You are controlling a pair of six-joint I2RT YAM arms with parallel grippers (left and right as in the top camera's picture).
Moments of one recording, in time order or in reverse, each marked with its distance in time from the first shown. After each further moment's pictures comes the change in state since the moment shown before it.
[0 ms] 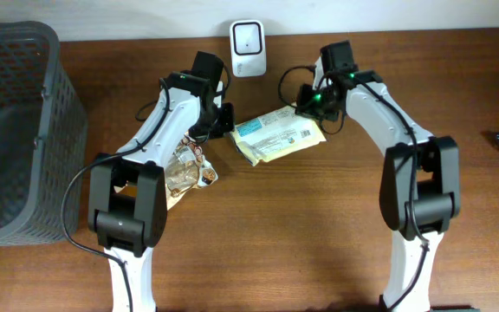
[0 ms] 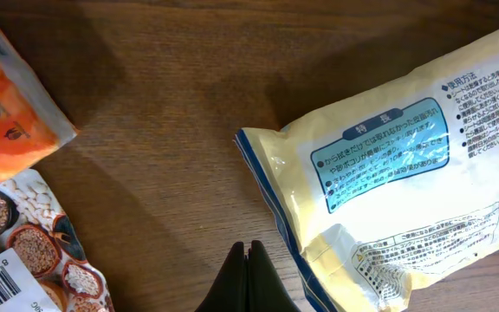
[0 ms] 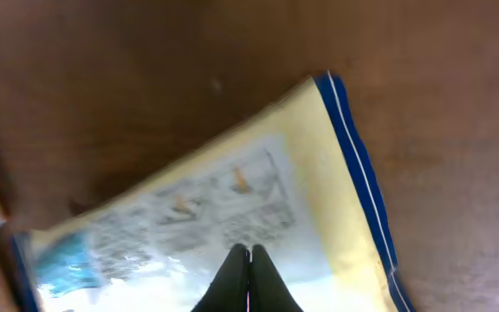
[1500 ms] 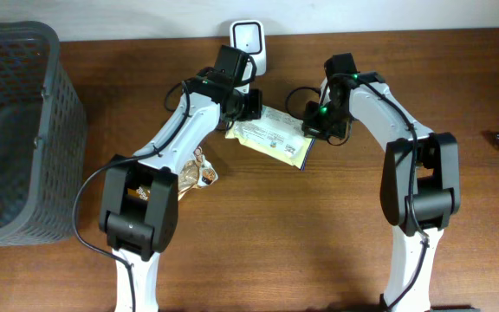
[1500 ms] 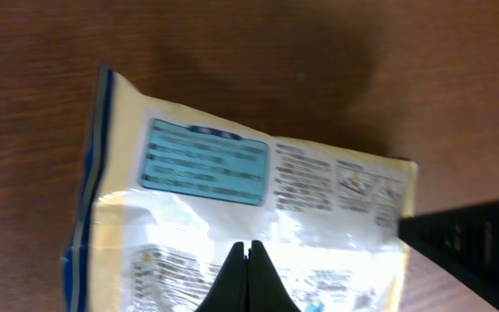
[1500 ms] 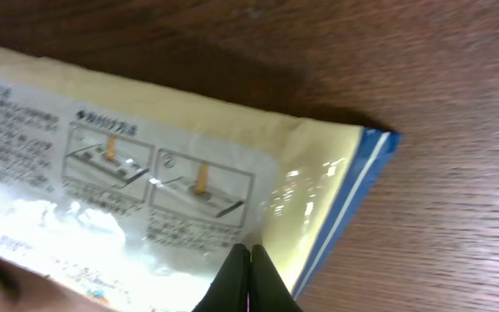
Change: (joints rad) left arm -0.091 0.003 0.005 0.304 0.038 0.027; right arm -0.027 0.024 0.000 -0.203 -0.046 0.008
